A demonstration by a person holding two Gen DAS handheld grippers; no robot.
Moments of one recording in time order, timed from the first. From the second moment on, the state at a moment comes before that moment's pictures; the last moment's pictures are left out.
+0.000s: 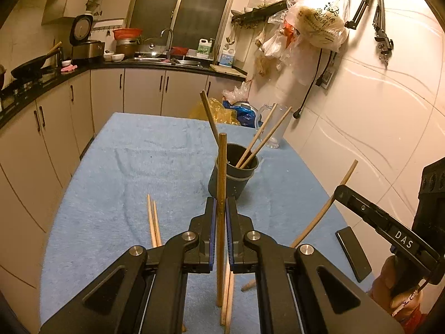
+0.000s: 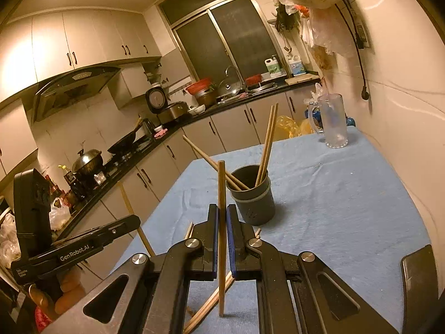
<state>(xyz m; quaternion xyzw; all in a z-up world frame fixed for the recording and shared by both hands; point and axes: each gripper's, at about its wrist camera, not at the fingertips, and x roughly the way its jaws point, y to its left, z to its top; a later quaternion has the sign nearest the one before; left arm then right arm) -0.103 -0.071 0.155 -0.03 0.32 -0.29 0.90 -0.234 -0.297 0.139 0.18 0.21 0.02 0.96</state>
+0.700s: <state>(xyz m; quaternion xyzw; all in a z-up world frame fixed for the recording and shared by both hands) -0.121 -0.082 0.162 -0.01 0.31 -0.29 0.91 -0.253 -0.308 0.150 0.19 0.19 0.02 0.96</state>
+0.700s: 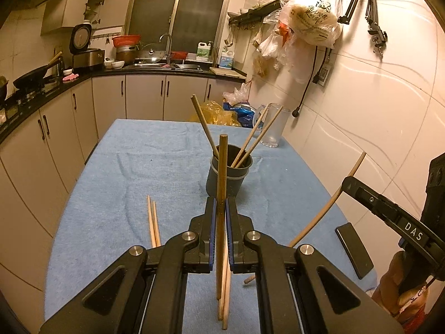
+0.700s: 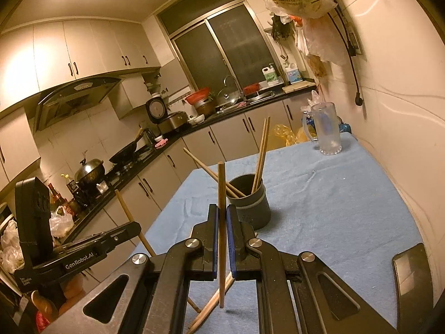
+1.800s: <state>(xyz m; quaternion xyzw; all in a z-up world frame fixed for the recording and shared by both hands) -0.138 -0.087 0.168 0.00 0.31 -0.28 0.91 -0.276 -0.313 0.169 0.19 0.17 0.02 0.97</state>
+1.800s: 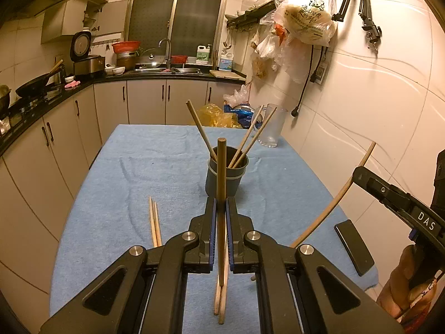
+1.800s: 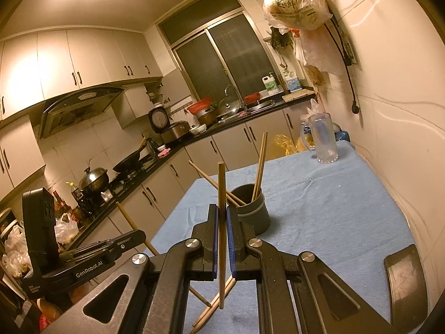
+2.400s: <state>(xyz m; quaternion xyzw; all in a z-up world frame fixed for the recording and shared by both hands) -0.136 -0.084 0.167 0.00 0.31 -0.28 0.91 -0.277 -0.313 0.169 0.19 0.17 0.02 0.97</state>
